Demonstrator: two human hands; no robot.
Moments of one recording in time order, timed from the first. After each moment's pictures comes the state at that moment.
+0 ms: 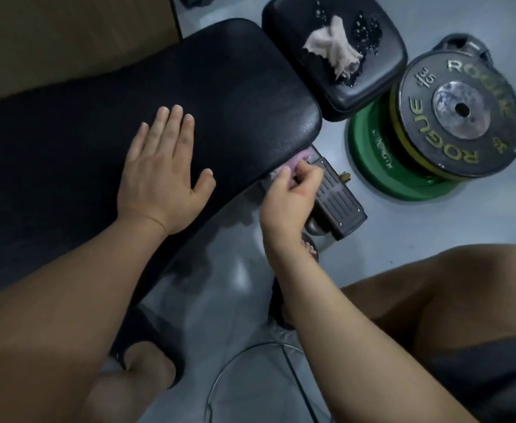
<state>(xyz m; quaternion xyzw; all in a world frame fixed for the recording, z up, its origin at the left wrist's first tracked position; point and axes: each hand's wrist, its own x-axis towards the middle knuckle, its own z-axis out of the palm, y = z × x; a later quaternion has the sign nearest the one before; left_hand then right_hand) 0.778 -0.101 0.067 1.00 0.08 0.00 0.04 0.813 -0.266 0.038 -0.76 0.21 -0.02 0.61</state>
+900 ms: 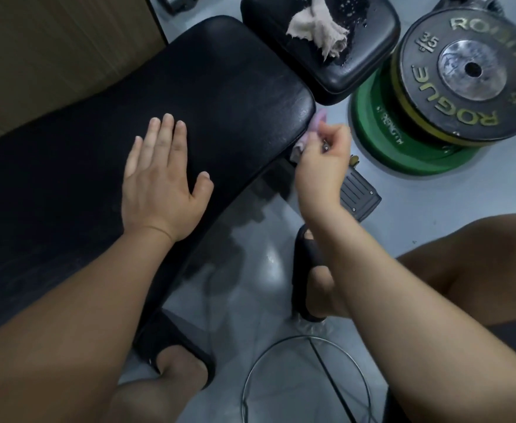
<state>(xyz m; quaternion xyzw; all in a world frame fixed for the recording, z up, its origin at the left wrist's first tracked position) 0.779 -0.100 0.063 1.00 0.09 0.01 0.04 0.865 -0.299 0.047 -0.73 0.21 -0.04 0.65</state>
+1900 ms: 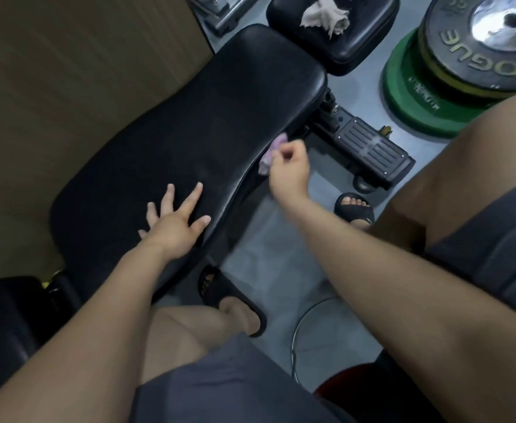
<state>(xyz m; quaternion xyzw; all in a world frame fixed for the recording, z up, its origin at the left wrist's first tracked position) 0.628 -0.082 0.136 0.90 0.28 -0.31 0.14 0.750 -0.255 0.052 -0.70 0.16 0.04 0.69</state>
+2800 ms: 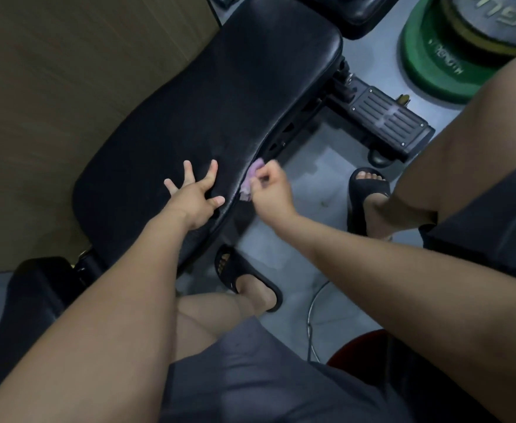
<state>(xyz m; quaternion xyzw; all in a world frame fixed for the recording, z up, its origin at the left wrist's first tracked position) 0.636 -0.075 0.135 0.88 0.28 -0.35 0.17 0.660 -0.217 0.034 -0.75 0.09 0.19 0.63</state>
